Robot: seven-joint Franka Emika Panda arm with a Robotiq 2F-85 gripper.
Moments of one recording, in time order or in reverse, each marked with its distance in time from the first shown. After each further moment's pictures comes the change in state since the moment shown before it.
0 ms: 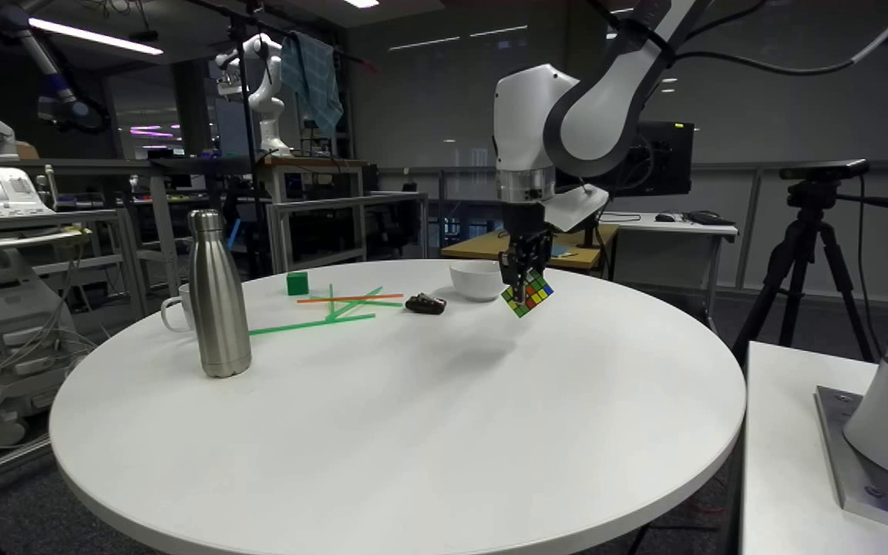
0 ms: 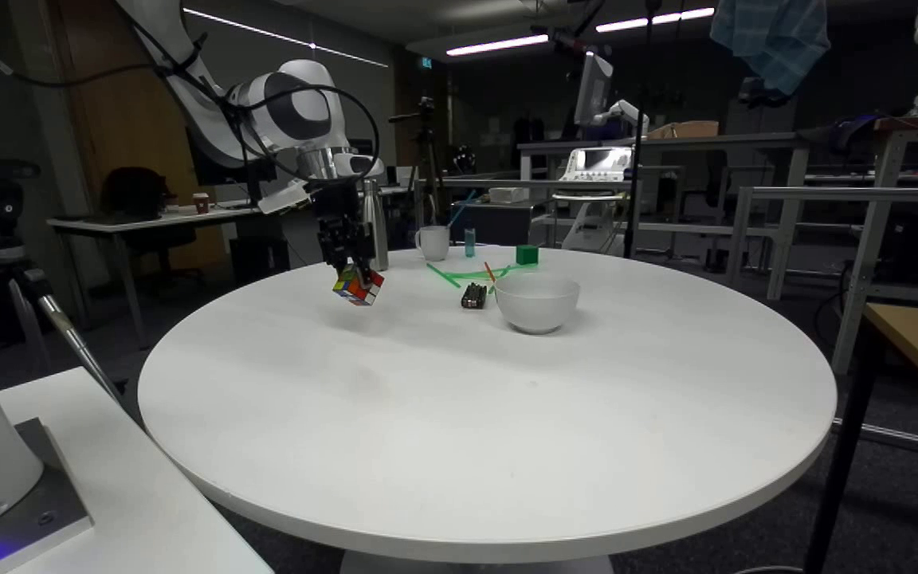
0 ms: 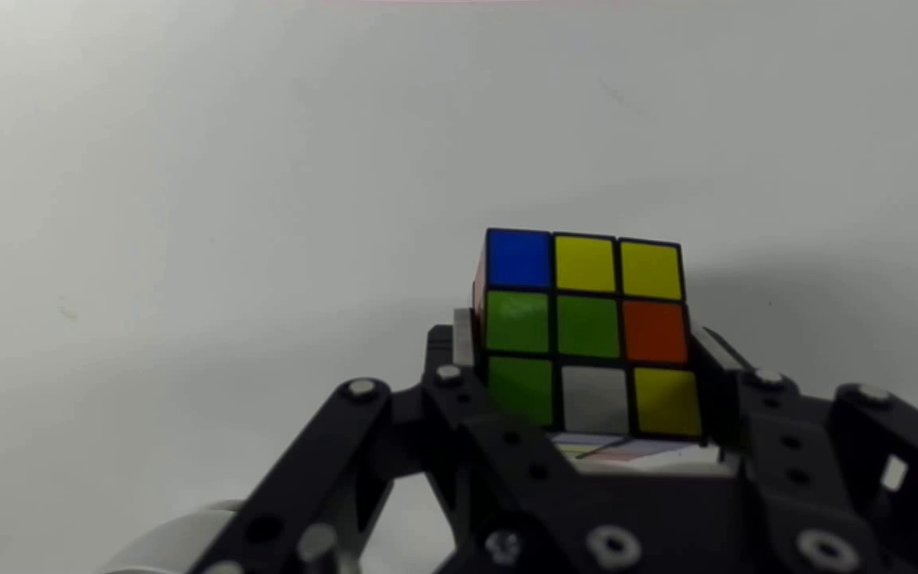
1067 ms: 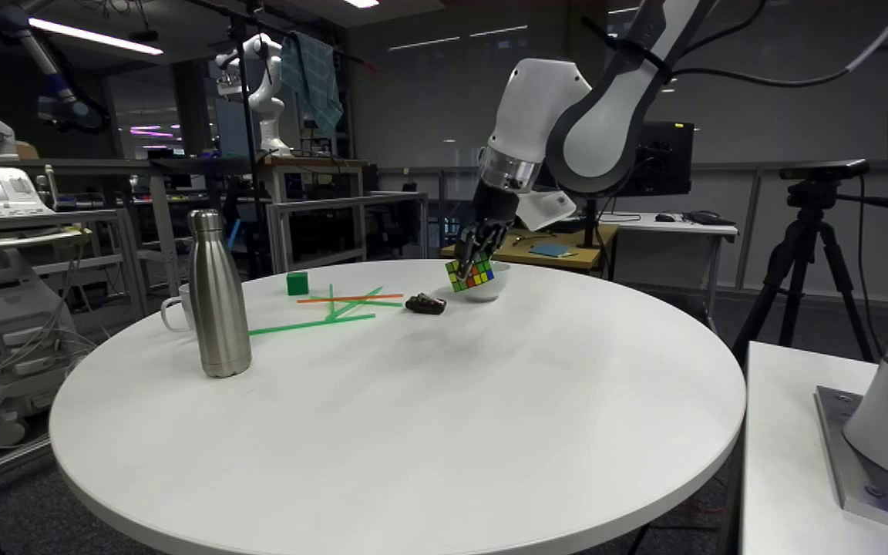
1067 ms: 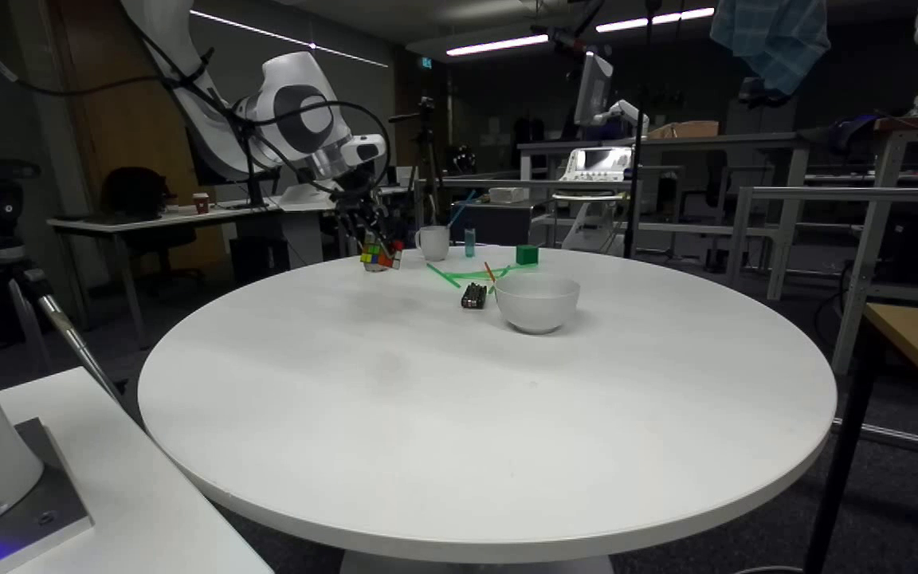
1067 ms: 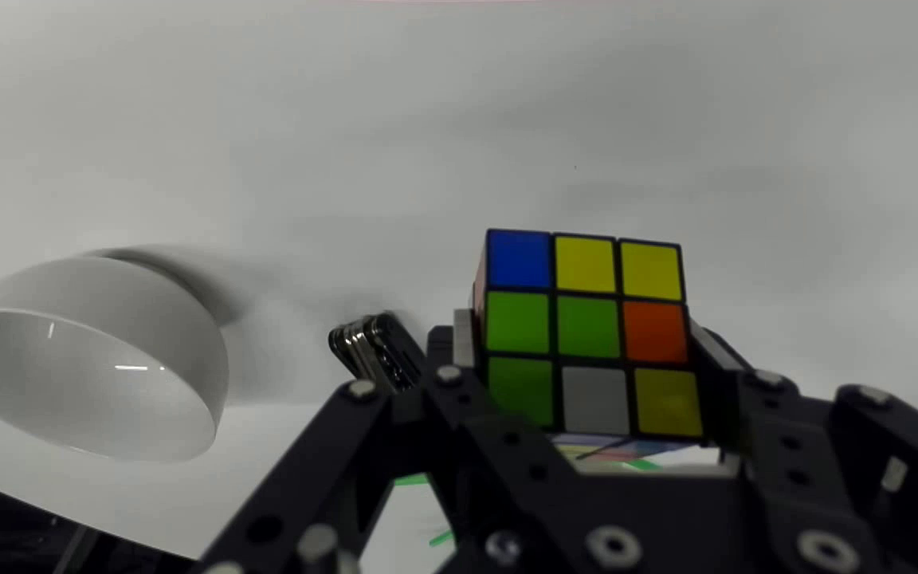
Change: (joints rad) arm 0.000 0.051 -0.018 0.008 -0.061 0.453 0.013
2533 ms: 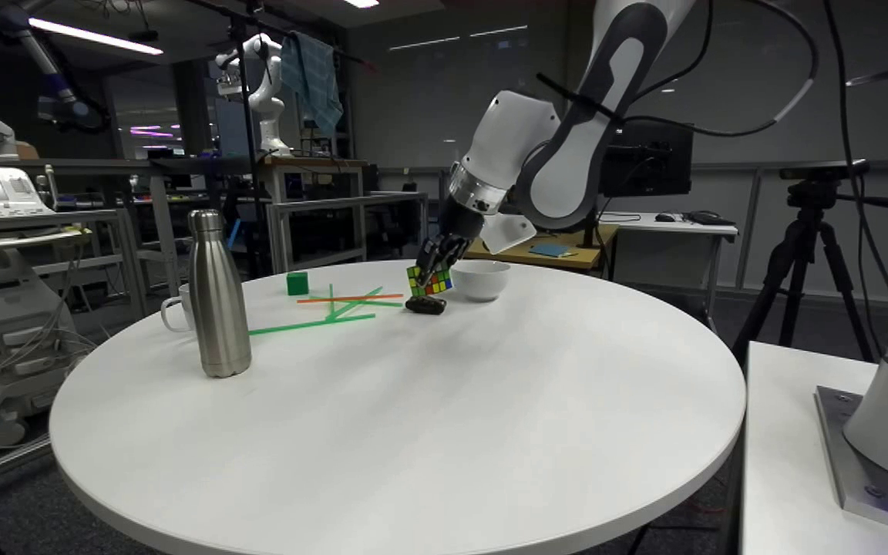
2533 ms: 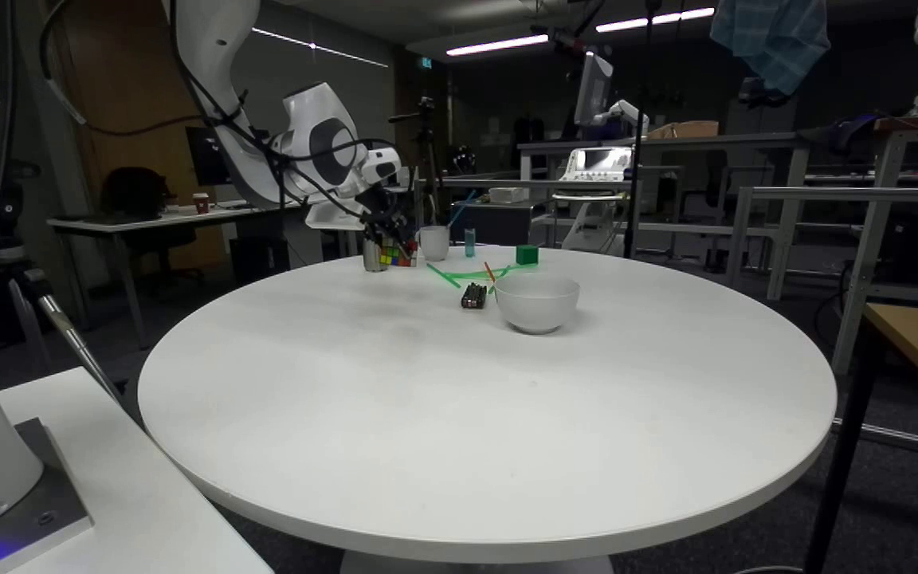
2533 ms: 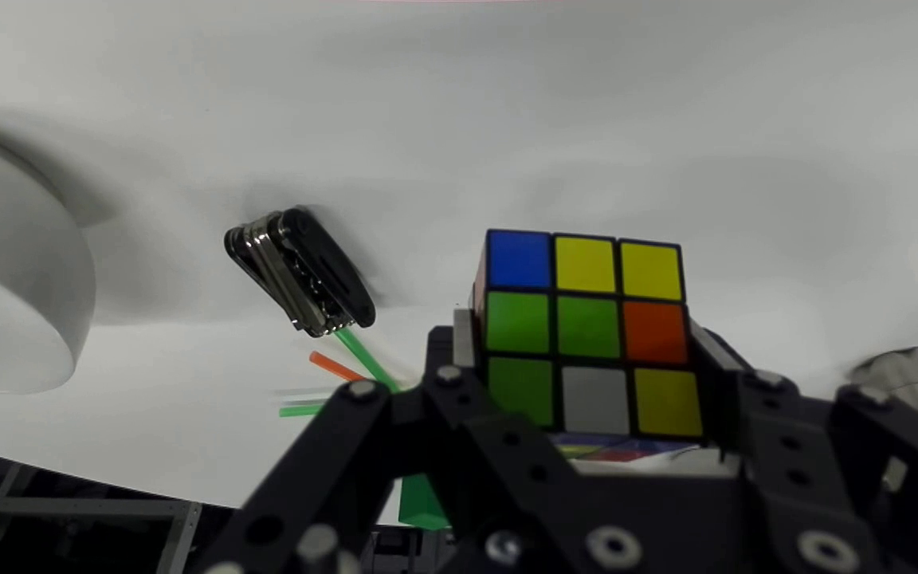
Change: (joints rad) arm 0.079 0.212 -0.073 0.160 -0.025 0.208 0.010
